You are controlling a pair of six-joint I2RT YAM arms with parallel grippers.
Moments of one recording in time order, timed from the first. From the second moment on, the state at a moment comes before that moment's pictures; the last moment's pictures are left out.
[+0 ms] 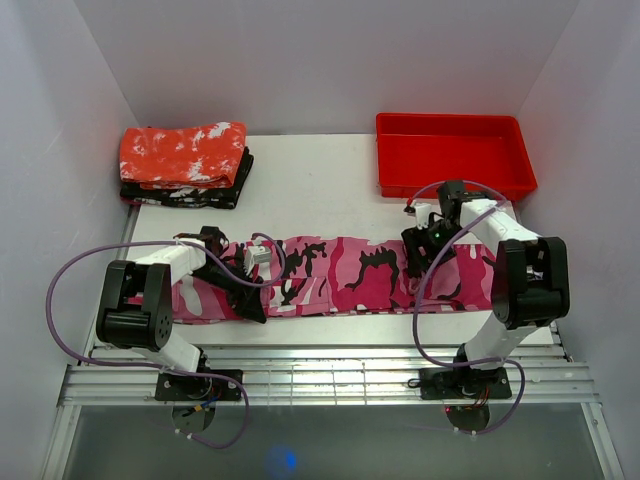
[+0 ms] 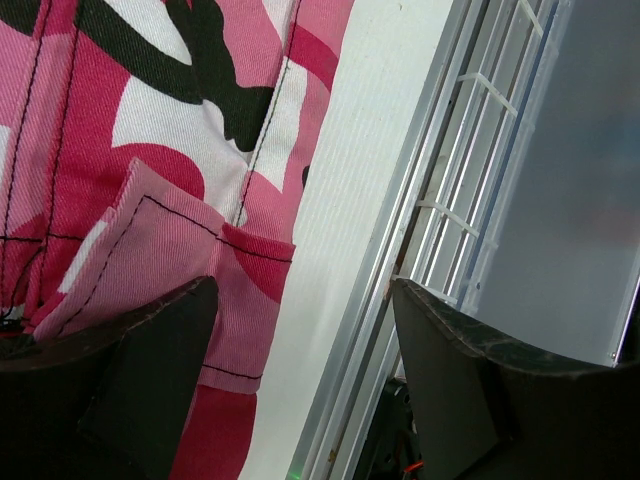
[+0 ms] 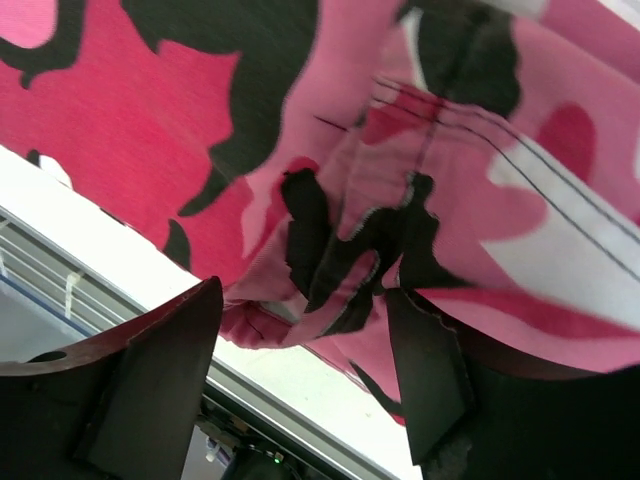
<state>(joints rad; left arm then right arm) -0.11 1.57 0.76 -0.89 0.87 0.87 0.11 1.67 1.13 -0.93 -0.42 -0.39</state>
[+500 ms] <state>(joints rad) -0.11 1.56 0.75 -0.88 0.88 0.87 0.27 1.72 1.13 -0.88 -0.33 -0.31</state>
